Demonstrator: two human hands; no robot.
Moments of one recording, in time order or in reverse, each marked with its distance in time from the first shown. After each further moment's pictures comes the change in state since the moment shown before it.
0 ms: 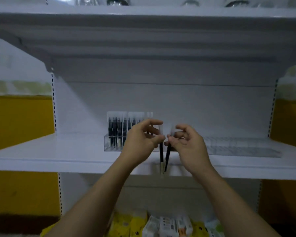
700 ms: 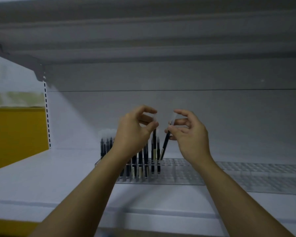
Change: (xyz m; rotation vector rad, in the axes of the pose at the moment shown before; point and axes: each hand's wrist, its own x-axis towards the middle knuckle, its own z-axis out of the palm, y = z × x) left_hand 0.129 -0.035 -0.018 0.315 0.163 0.155; right_hand 0.146 0.044 0.024 0.045 0.076 -0.153
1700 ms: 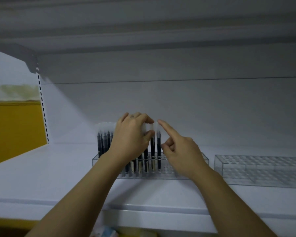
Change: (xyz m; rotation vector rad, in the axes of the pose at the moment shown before) left_hand -0.006 -0.037 0.014 0.507 -0.105 0.112; right_hand -0.022 0.036 0.002 -0.628 -0.384 -0.045
